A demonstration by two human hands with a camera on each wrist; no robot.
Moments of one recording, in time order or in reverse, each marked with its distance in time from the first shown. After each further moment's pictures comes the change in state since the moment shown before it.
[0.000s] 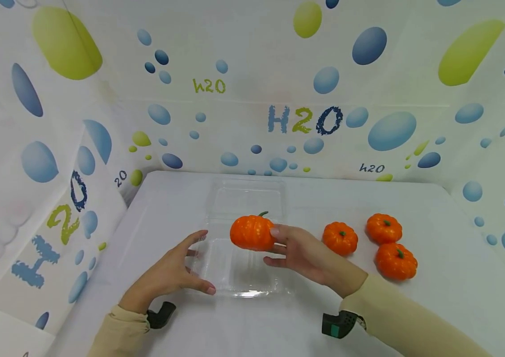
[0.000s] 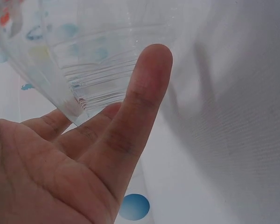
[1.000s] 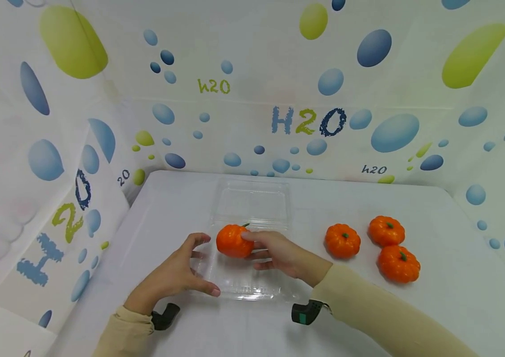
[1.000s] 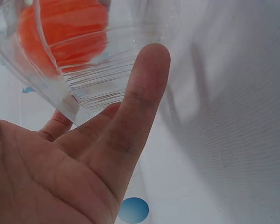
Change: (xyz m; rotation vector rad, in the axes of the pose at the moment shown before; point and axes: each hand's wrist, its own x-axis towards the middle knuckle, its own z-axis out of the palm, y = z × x) left_hand -0.001 -0.001 0.006 -0.046 0.006 0.009; right_hand 0.057 0.026 0.018 -0.346 0.155 0.113
